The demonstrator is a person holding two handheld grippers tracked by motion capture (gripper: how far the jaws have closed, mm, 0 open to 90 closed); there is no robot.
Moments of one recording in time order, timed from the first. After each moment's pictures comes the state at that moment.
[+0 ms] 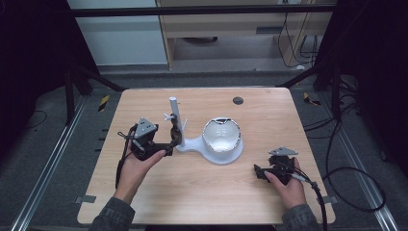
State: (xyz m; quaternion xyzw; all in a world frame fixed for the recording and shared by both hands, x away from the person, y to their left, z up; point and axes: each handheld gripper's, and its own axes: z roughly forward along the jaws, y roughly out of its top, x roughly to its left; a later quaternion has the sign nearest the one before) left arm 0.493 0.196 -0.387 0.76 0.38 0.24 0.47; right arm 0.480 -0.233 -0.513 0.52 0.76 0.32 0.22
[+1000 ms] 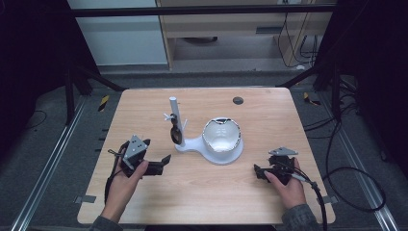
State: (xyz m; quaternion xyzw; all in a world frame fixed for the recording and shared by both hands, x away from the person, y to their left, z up) left arm 0.458 0.225 -0.415 0.78 0.36 0.24 0.46; right arm 0.480 -0.233 -0.513 0.52 0.76 0.32 0.23
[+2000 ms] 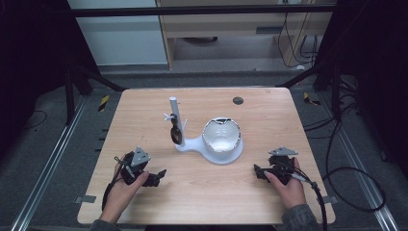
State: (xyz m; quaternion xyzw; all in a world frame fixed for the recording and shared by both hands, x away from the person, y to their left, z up) left arm 0.460 0.240 -0.466 0.83 0.37 0.21 0.36; right arm 0.480 -0.233 -0.513 0.52 0.75 0.32 0.23
